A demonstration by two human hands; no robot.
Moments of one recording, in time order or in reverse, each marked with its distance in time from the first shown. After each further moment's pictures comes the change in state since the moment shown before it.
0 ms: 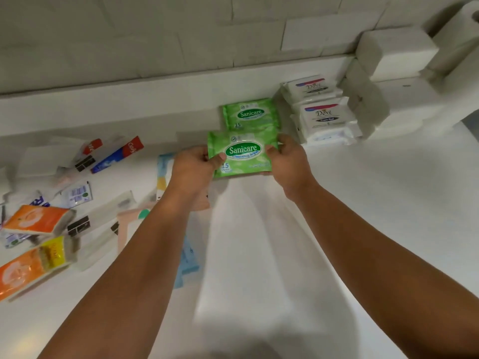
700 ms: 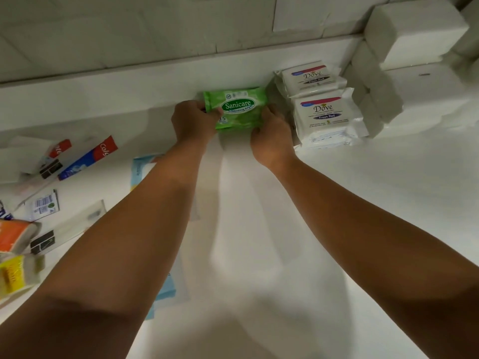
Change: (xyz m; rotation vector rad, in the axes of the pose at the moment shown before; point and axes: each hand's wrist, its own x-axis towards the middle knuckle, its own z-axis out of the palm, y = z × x) left_hand 0.129 0.017 0.058 0.108 0.239 -0.004; right_hand 0.090 0.006 0.007 -0.795 0.030 -0.280
